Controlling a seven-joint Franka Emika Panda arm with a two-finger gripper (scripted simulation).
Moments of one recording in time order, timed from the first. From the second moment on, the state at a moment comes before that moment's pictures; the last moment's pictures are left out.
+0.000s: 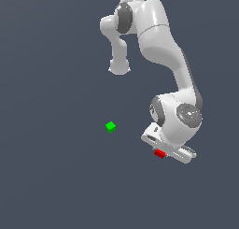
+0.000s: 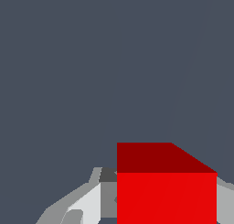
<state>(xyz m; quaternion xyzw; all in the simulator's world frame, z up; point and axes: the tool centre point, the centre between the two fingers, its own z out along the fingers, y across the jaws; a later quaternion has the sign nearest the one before) 0.107 0.188 0.055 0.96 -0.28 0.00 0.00</state>
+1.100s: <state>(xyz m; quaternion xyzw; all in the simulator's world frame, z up) 0.107 0.185 0.118 0.96 -0.28 0.00 0.00</state>
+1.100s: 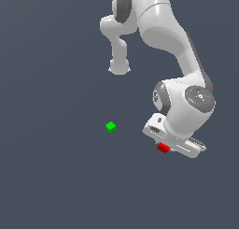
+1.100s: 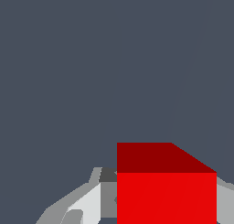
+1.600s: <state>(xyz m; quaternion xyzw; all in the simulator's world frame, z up) 0.090 0.160 0.112 0.96 -0.28 0.00 0.00</state>
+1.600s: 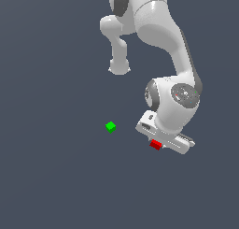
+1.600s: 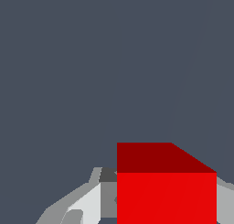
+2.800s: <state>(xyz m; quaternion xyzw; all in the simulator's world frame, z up) -0.013 -0.003 0.071 0.96 -0.28 0.00 0.00</state>
